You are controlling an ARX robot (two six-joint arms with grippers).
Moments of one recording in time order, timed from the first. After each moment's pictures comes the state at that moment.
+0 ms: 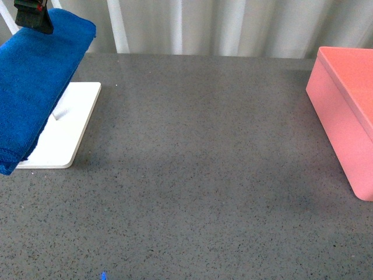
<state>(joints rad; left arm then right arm) 0.07 1.99 1.48 -0.27 0.01 0.27 0.00 0.00 0.02 0.00 0.00 -0.01</state>
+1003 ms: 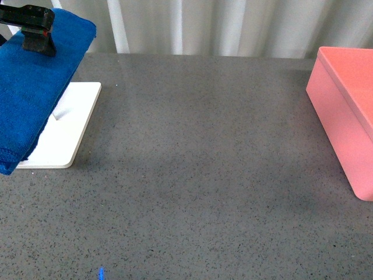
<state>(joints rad) 0.07 2.03 1.43 -0.23 0.01 0.23 0.00 0.00 0.02 0.00 0.00 -0.01</state>
